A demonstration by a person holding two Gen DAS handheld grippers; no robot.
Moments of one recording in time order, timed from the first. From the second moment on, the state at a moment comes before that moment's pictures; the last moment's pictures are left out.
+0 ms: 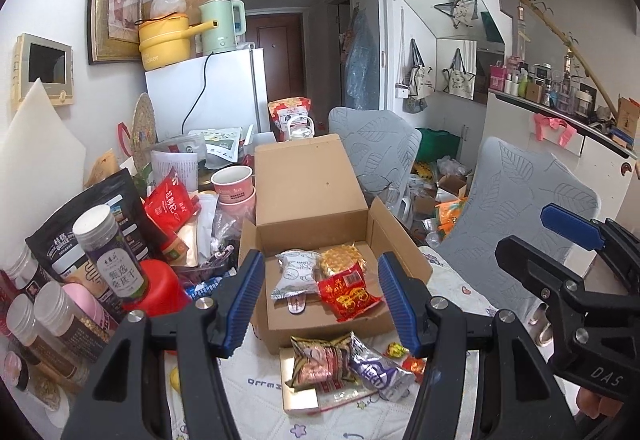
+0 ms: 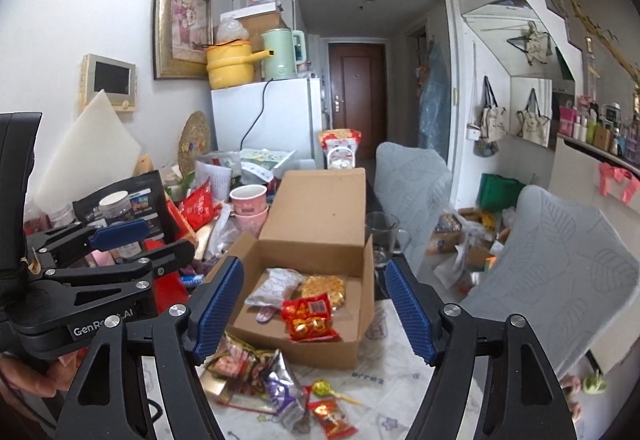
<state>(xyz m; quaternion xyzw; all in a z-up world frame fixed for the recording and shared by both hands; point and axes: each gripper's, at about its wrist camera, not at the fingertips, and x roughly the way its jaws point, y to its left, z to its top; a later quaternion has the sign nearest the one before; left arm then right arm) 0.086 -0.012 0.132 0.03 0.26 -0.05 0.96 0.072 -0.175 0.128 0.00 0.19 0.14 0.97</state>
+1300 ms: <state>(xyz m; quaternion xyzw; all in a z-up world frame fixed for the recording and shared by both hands) 0.034 -0.008 0.024 0.01 0.35 -0.09 0.93 0.024 -0.187 0.003 0.04 0.30 0.15 0.94</state>
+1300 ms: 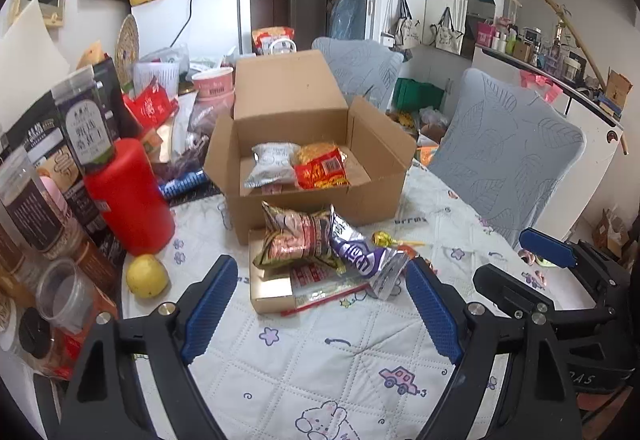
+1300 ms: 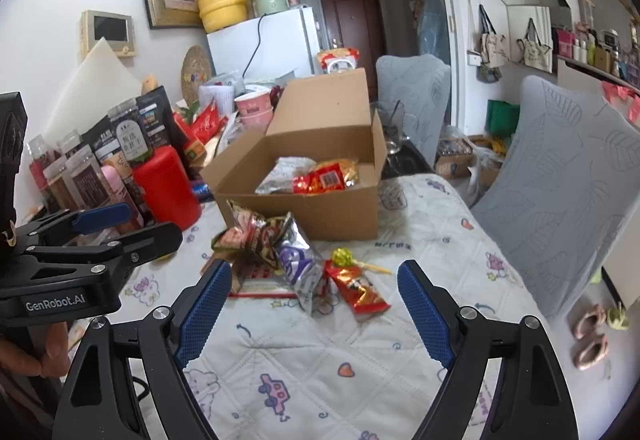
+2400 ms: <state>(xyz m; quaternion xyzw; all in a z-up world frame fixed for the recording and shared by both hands) 0.113 0.029 -0.077 -0.03 0.43 -0.05 0.90 0.087 -0.189 -0.075 0.04 0.37 0.14 0.92</state>
